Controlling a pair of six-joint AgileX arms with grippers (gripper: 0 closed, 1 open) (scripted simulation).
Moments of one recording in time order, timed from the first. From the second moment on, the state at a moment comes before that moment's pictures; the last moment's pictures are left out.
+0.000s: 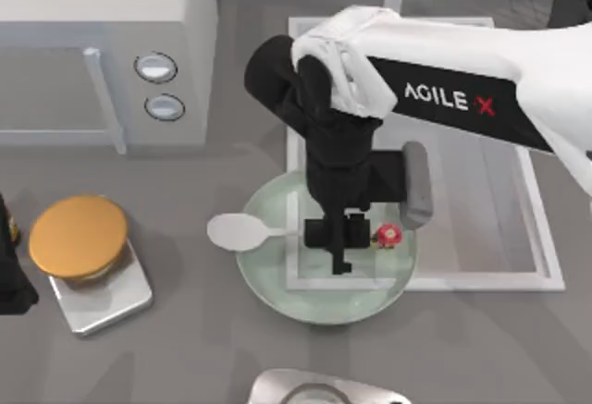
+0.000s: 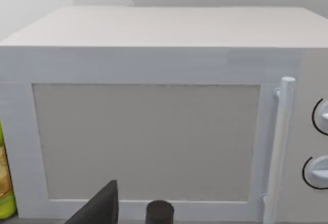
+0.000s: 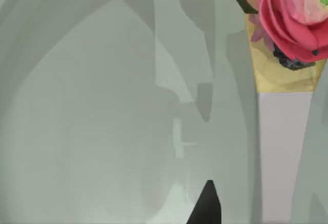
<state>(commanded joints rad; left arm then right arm) 0.00 0.00 0.00 0.00 0.00 0.00 0.72 2.32 1.85 -1.11 0.03 2.34</state>
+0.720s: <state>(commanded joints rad) 0.00 0.00 0.00 0.00 0.00 0.00 0.72 2.32 1.85 -1.11 0.03 2.34</state>
